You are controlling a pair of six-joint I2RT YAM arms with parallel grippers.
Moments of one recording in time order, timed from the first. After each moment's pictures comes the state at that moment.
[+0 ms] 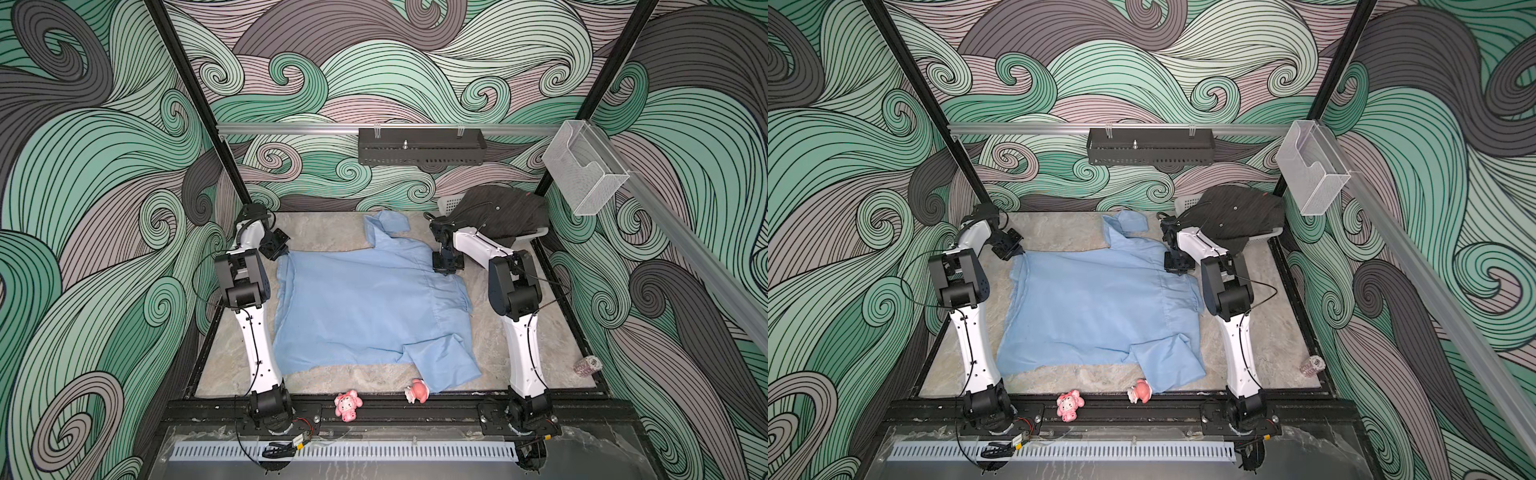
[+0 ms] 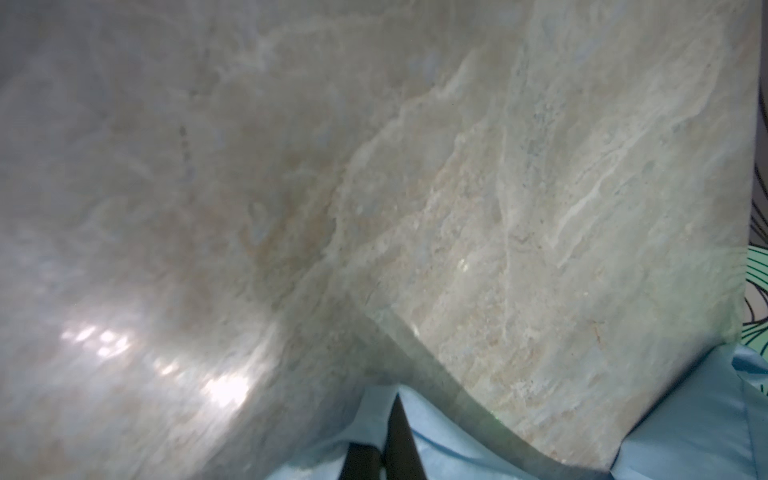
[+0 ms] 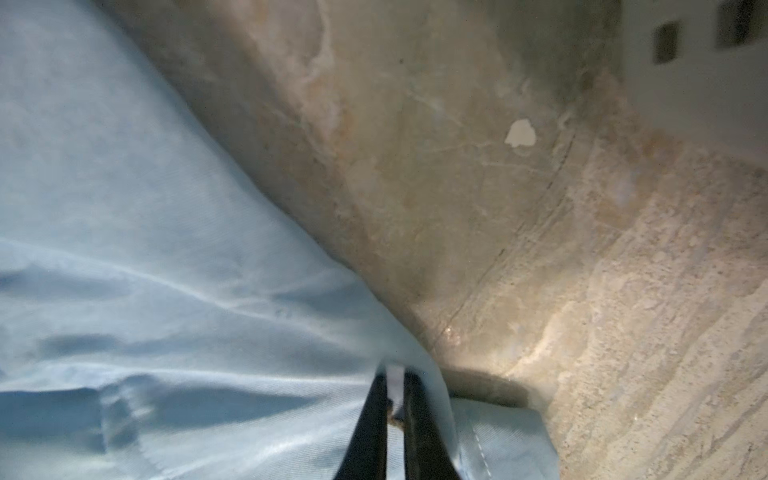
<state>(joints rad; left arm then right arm) 0.27 2.49 2.21 -0.99 0.26 -0.59 0.33 2.30 1.85 -1.02 0.14 0.37</state>
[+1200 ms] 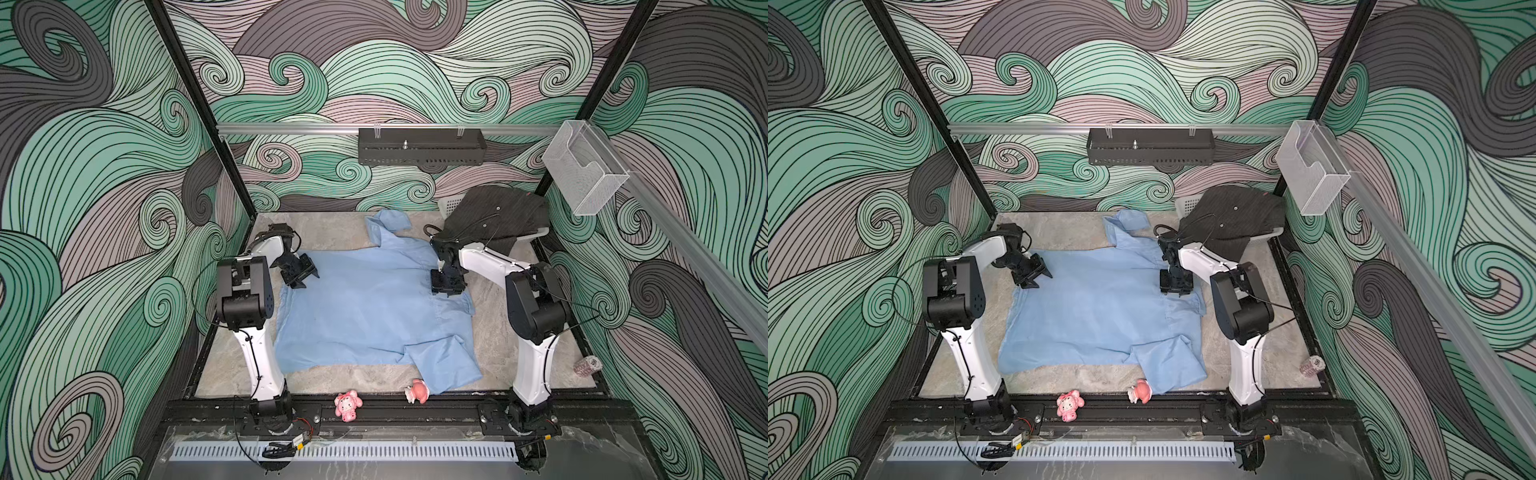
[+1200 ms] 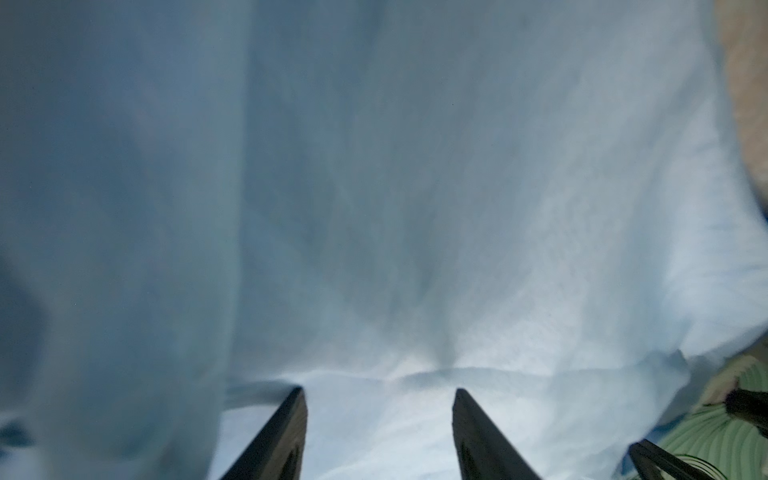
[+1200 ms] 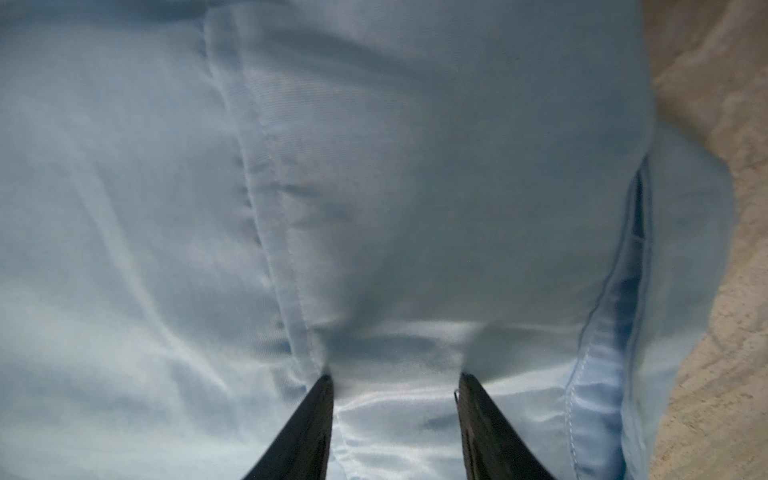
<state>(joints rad) 0.12 2.09 1.57 -0.97 0.29 -0.44 0.41 2.01 1.46 -0.93 -0.03 0.40</state>
